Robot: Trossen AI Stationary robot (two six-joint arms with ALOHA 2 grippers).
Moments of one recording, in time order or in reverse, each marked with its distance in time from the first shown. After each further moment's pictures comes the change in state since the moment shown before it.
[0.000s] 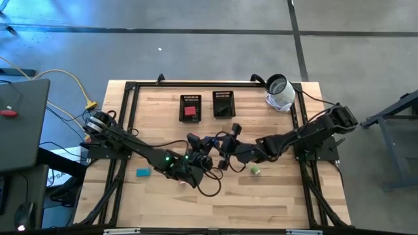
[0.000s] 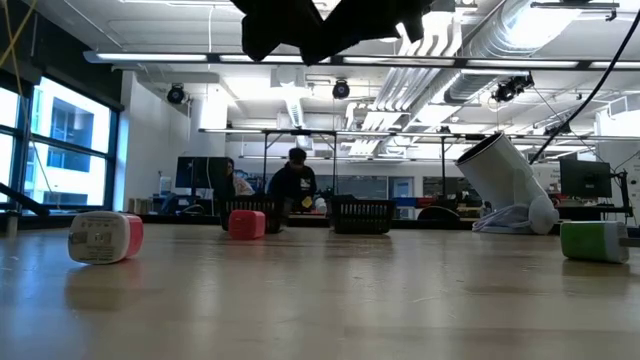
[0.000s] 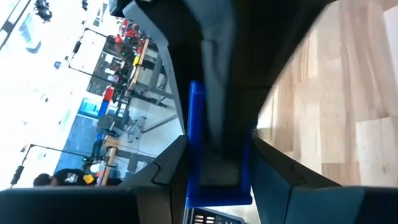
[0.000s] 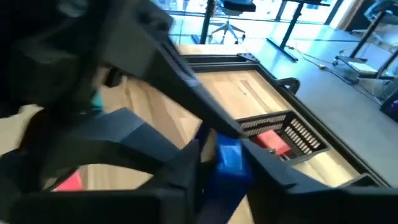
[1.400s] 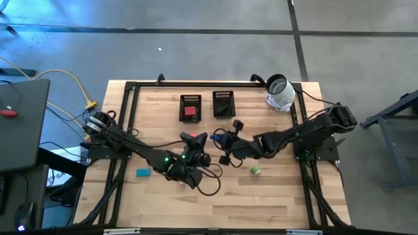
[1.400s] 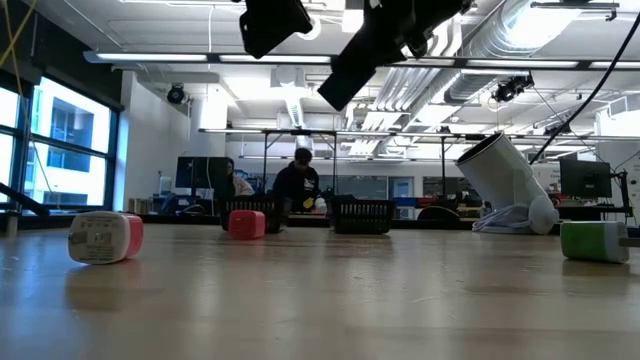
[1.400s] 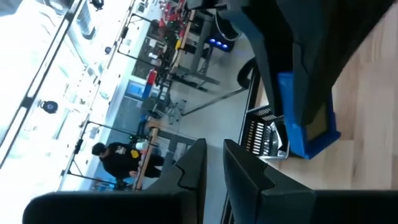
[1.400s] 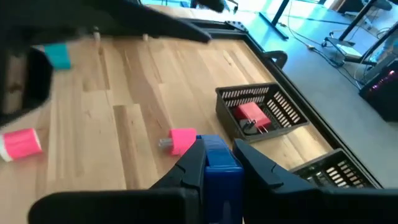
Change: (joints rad) left arm -0.006 -0.002 0.001 0.002 -0.233 0.031; right arm -0.060 0.001 -0.002 -0.144 -0.013 0.013
